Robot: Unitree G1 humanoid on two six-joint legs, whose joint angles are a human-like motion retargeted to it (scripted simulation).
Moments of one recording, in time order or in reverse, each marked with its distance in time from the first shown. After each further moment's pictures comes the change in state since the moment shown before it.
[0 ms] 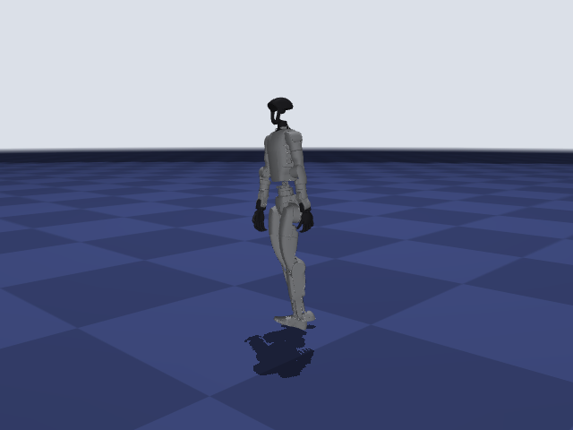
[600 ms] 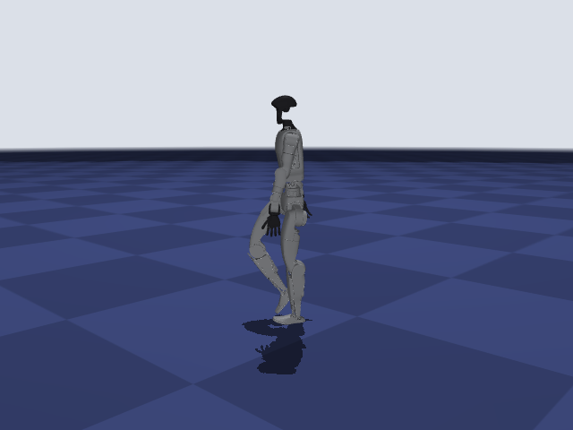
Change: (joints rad) left arm -0.447 -0.011 -0.353 0.015 -0.168 -0.076 0.203; right arm 0.354 -0.185 -0.175 0.024 -0.314 -0.032 -0.005; waist -0.248 0.136 0.198; left_leg 0.063 0.152 0.001 0.012 0.070 0.080; right_leg -0.585 -0.064 0.089 1.084 0.355 -0.100
